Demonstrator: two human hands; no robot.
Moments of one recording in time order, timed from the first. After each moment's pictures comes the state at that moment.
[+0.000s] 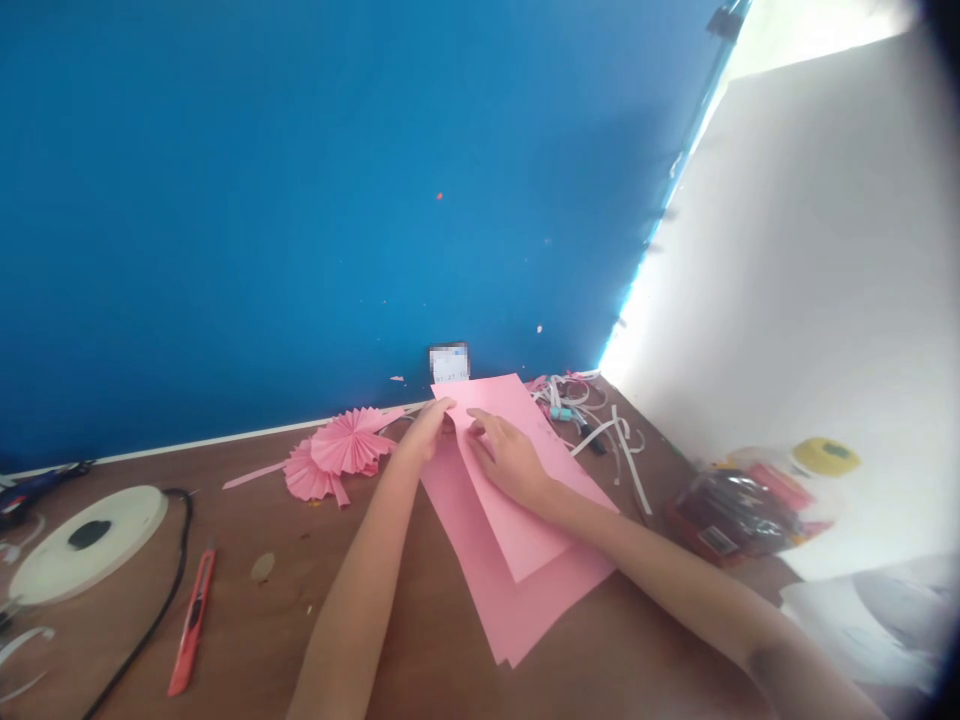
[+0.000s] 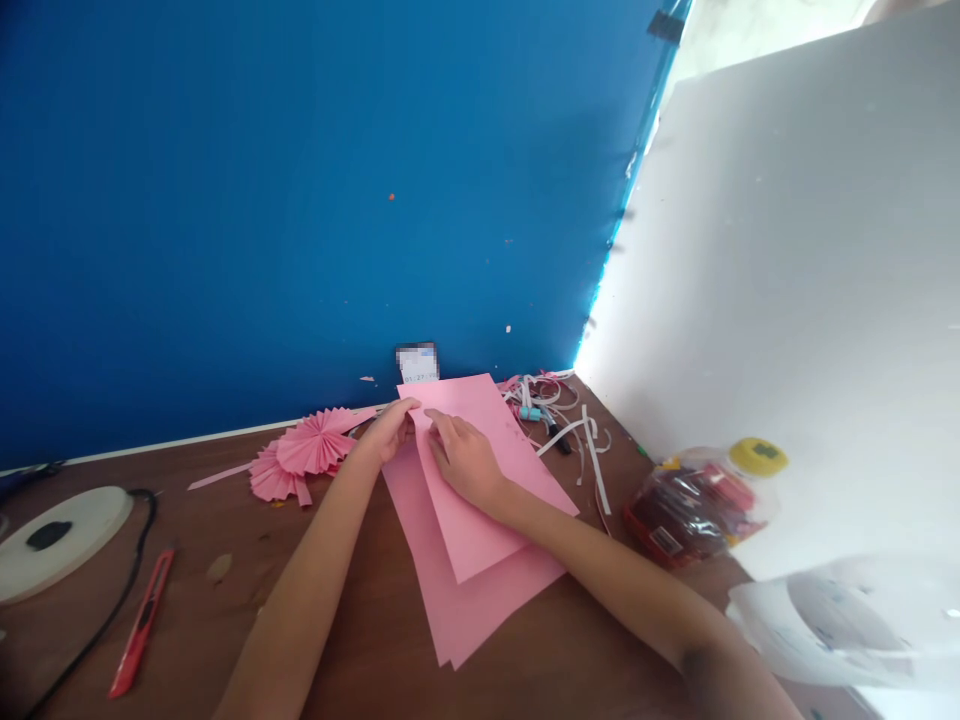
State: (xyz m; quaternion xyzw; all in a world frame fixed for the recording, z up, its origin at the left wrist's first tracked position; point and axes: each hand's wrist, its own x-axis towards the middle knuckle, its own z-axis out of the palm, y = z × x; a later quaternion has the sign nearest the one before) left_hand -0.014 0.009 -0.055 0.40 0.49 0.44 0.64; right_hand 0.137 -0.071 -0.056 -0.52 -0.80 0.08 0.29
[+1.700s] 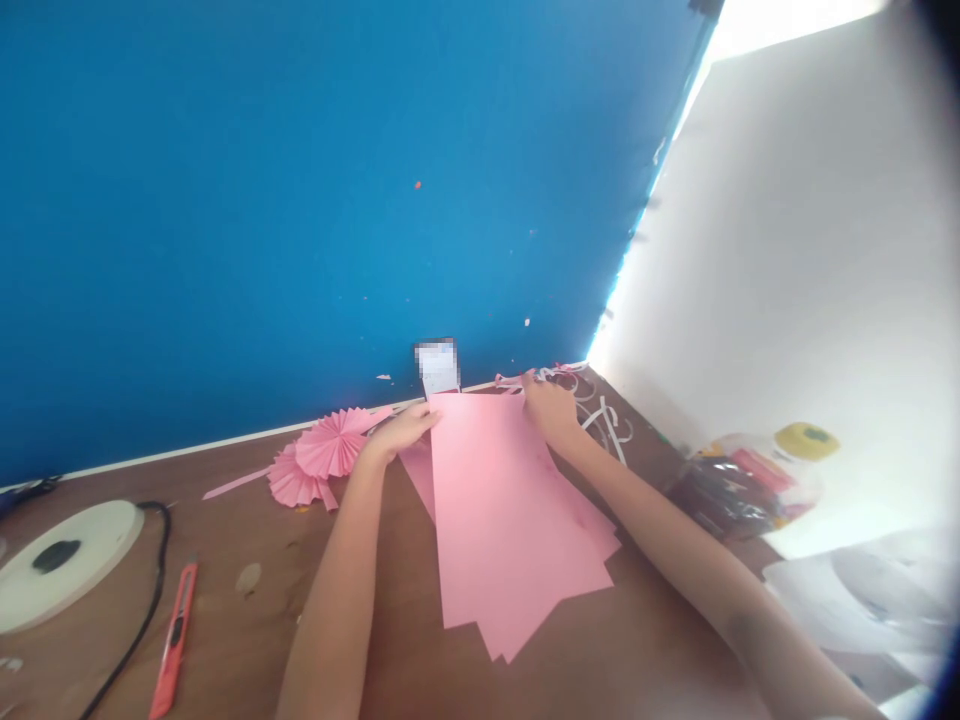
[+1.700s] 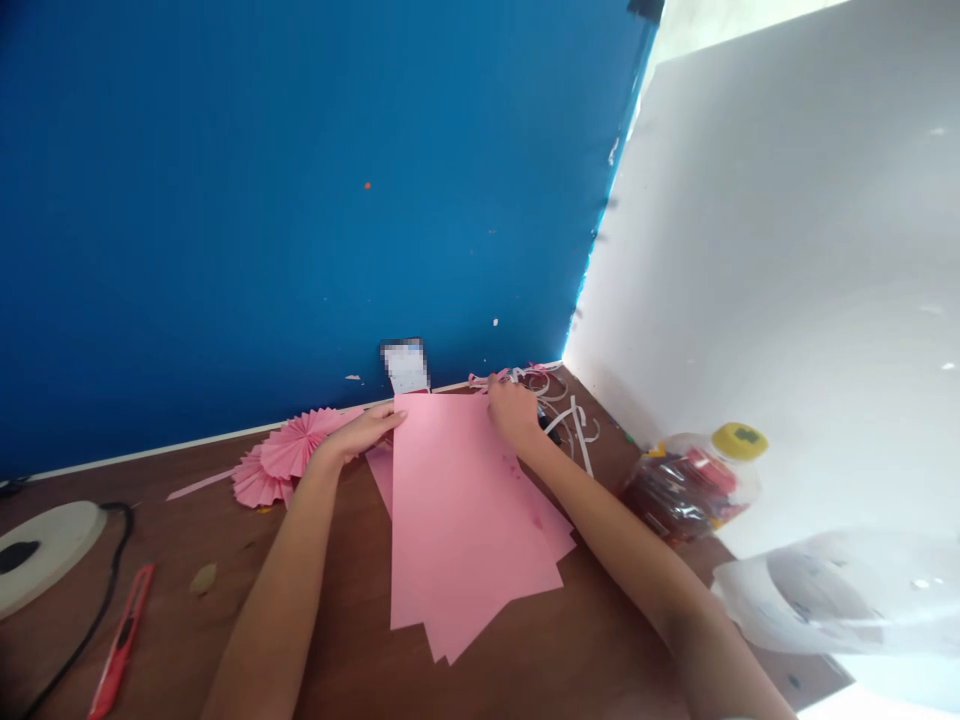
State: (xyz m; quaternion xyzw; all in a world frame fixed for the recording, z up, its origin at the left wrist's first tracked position) left_hand -0.056 0.015 -0.056 0.66 0.45 0.24 0.55; right_hand 0.212 -0.006 -0.061 -0.73 -0.67 -0.10 0.08
